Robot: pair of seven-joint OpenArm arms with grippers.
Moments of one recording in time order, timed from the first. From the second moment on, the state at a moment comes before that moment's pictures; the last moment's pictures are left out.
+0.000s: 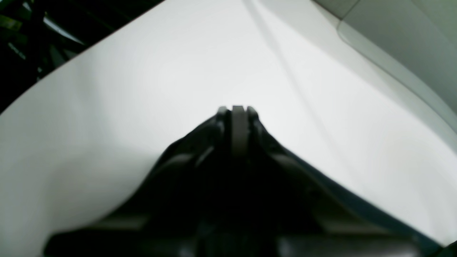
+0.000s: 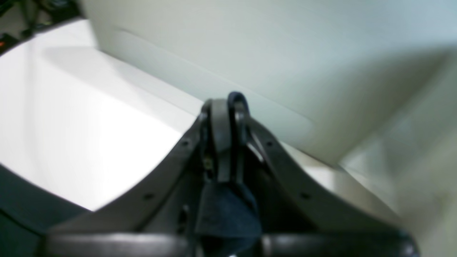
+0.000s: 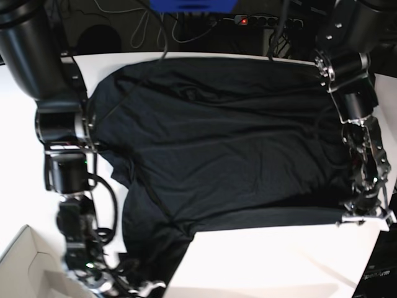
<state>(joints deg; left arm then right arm) -26.2 -15.2 -22.2 57.8 -20.0 0.5 20.9 50.1 5.1 -3.4 50.2 -4.4 24.9 -8.4</state>
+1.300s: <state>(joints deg) -21.0 -15.0 -22.5 69.1 -20.2 0.4 21.7 18.1 10.7 -7.1 69.0 -4.6 24.4 -24.2</state>
